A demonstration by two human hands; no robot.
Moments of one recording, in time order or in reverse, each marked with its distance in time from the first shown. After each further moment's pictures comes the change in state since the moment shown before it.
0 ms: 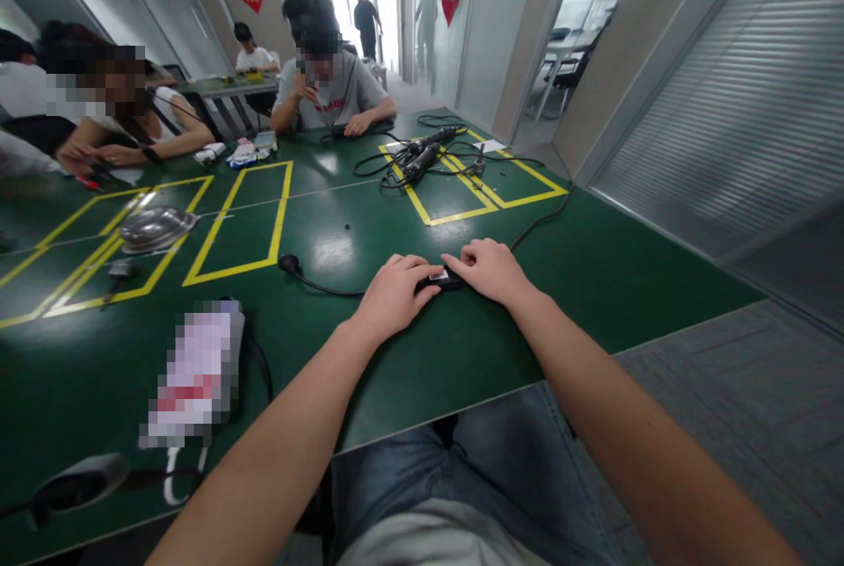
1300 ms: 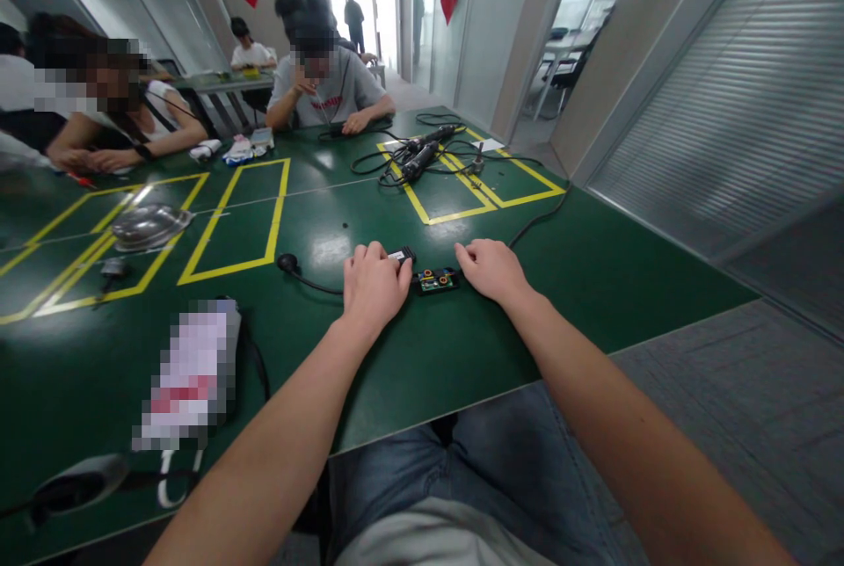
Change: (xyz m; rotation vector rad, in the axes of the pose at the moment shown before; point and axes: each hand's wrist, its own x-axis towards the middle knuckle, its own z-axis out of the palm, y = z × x) left_hand 0.001 0.011 -0.010 0.387 0.079 -0.431; right_hand -0.003 -0.010 -0.008 -0.126 -0.004 0.119
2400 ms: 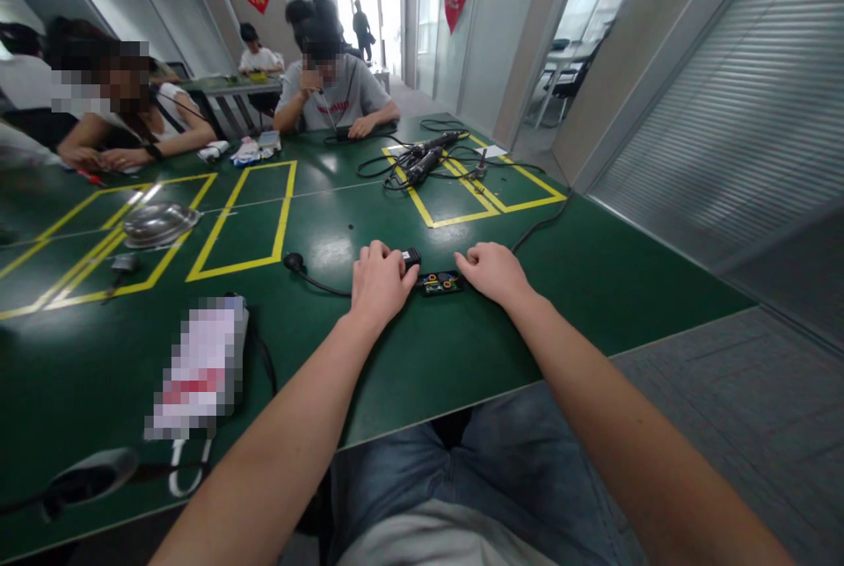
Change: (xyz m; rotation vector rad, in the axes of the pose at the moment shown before) left_hand 0.007 -0.005 0.009 -0.146 -0.001 -0.035; right_hand 0.005 0.006 0.008 0.014 0.000 -0.008
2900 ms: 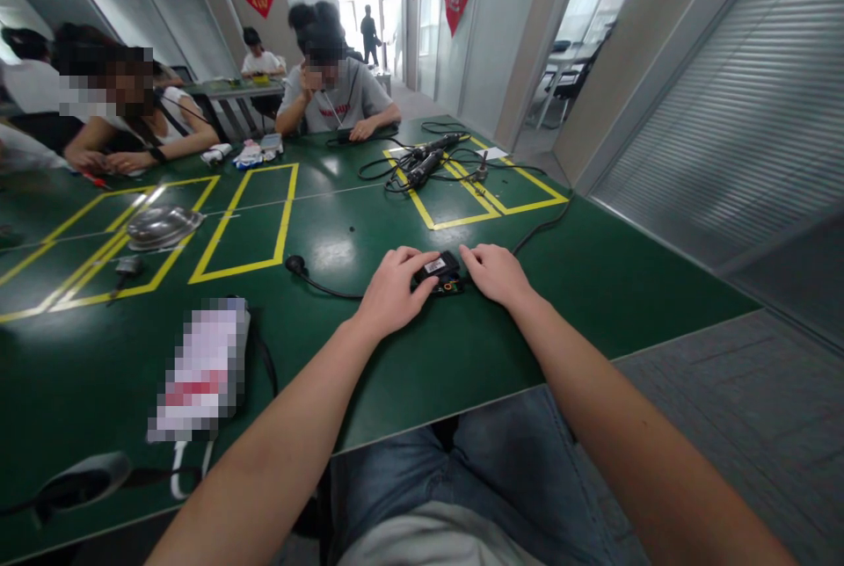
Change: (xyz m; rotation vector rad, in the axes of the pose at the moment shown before) left_hand -0.004 -0.002 0.003 -0.351 -0.013 0.340; right_hand 0.001 0.004 0.003 0.062 0.021 -0.019
